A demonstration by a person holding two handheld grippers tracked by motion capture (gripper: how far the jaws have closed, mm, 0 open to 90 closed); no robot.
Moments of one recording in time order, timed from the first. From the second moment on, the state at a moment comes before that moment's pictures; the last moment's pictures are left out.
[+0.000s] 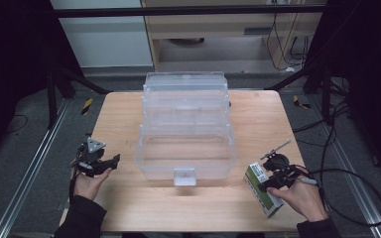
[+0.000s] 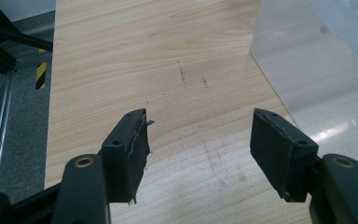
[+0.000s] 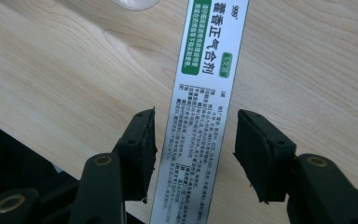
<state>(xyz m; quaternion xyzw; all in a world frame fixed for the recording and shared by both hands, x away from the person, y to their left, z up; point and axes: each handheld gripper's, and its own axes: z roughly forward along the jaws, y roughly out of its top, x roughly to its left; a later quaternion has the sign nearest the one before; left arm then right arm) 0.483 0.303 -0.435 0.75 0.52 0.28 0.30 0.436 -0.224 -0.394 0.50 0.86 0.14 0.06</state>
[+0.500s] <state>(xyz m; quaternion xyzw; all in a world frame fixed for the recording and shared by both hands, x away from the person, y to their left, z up) 0.484 0.302 -0.438 0.75 0.52 0.28 0.29 0.440 -0.222 -0.400 0.51 0.85 0.12 0.04</state>
